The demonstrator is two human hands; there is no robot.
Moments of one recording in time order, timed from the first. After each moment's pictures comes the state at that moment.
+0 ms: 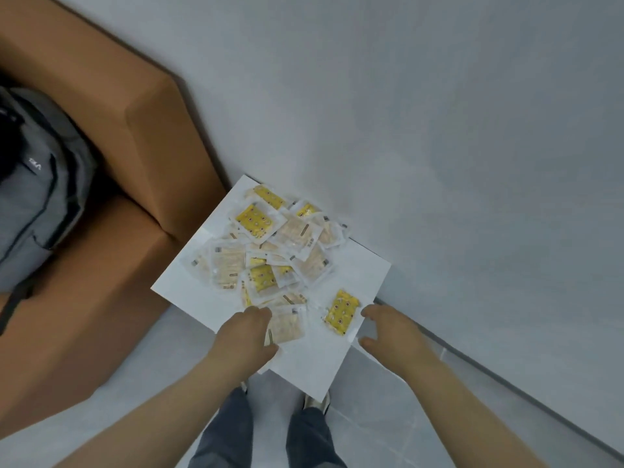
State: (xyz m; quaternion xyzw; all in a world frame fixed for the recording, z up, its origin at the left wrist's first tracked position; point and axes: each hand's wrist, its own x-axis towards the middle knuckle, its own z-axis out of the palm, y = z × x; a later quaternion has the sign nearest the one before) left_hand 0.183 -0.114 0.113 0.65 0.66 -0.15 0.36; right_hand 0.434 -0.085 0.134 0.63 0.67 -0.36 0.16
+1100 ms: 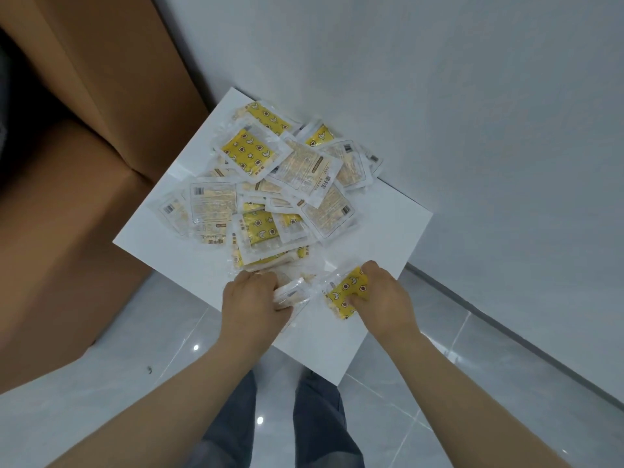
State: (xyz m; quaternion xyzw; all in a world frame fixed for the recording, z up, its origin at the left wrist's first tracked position) left_hand 0.194 -0.129 -0.024 0.65 0.73 0.03 0.24; right_hand 0.399 -0.093 -0.020 0.69 0.63 -0.36 0.07
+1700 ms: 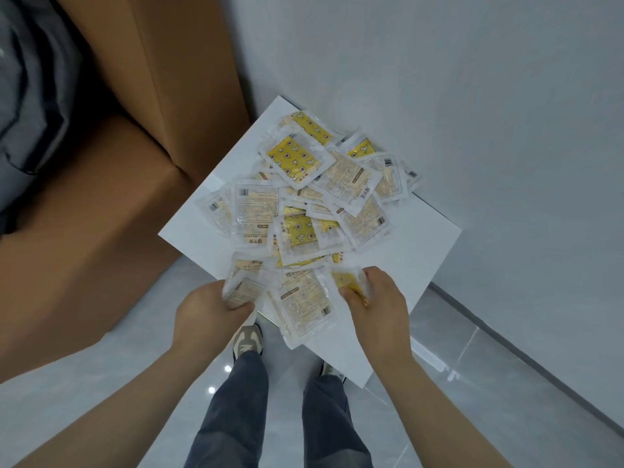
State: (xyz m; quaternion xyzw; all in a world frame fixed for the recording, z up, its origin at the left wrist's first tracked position) left_hand 0.096 -0.152 0.014 0.43 0.83 0.02 0.35; right_hand 0.327 -0.111 0.018 0.70 0.60 -0.38 -0.12
